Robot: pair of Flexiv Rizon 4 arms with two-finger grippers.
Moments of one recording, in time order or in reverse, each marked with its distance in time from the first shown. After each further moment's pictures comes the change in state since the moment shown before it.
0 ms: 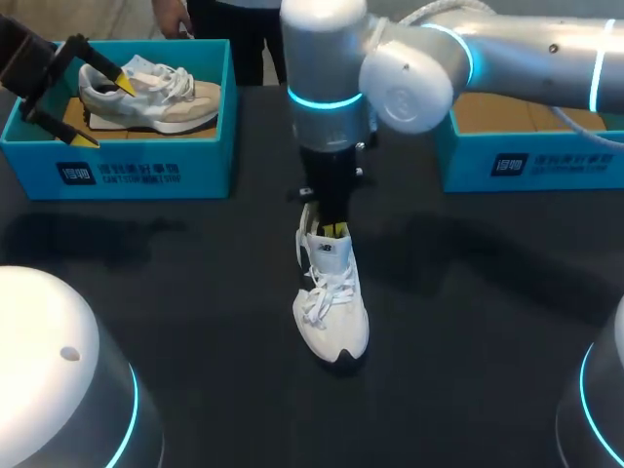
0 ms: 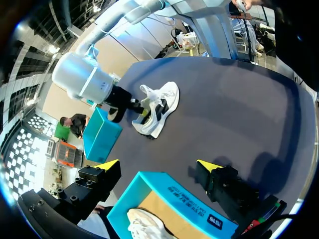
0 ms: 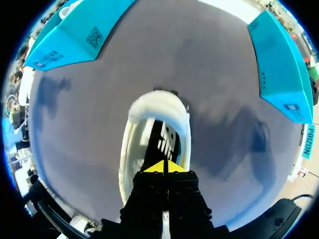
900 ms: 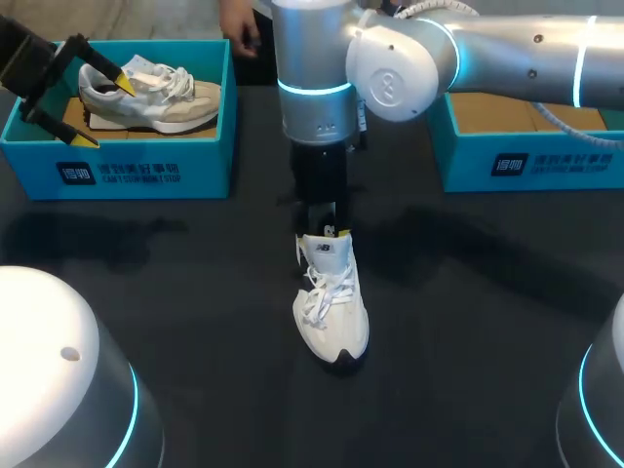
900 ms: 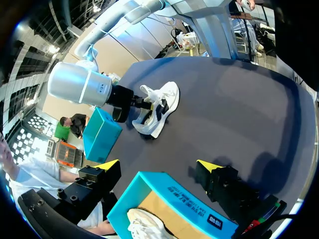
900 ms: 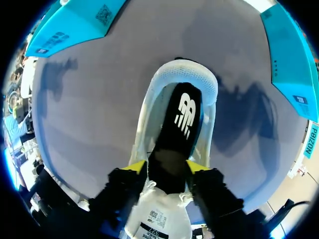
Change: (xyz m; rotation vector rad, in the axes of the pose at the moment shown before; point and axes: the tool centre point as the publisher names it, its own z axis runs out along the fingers) left arm 0.000 0.000 0.000 0.000 0.000 0.000; right arm 0.023 -0.024 -0.002 0.151 0.035 -0.019
